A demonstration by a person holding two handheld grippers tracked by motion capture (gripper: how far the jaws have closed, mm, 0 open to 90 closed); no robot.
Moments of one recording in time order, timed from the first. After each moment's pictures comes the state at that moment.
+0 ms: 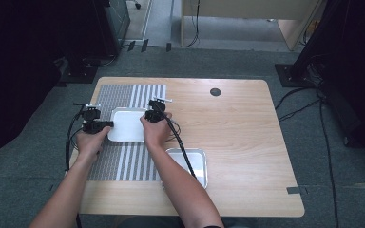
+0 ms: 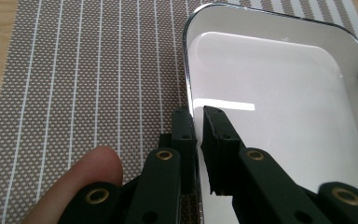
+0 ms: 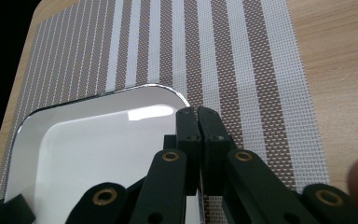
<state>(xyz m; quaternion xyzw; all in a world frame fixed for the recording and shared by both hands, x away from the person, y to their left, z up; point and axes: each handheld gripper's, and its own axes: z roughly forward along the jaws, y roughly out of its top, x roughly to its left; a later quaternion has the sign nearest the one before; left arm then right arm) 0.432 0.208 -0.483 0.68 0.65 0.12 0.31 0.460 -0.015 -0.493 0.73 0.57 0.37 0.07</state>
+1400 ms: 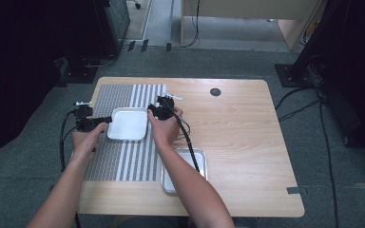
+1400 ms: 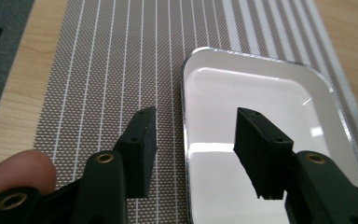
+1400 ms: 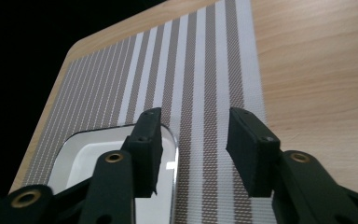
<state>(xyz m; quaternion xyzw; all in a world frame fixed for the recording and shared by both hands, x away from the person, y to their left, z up) 0.422 0.224 -0.464 0.65 0.66 0.14 0.35 0.456 -0.047 -0.474 0.70 0.56 0.43 0.10</state>
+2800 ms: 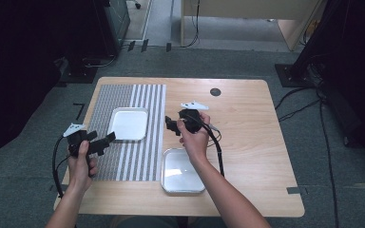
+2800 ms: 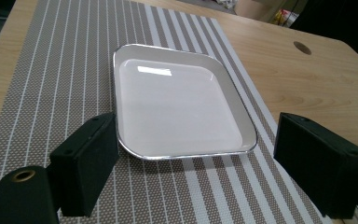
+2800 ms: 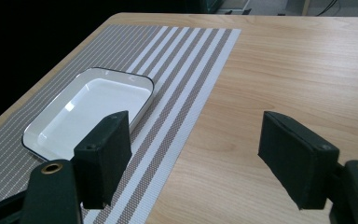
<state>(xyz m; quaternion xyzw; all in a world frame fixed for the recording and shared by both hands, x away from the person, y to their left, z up) 0.318 0.213 -0.450 0.65 0.58 0.17 0.46 0.378 -0.135 -0.439 0.54 0.69 0.46 0.16</state>
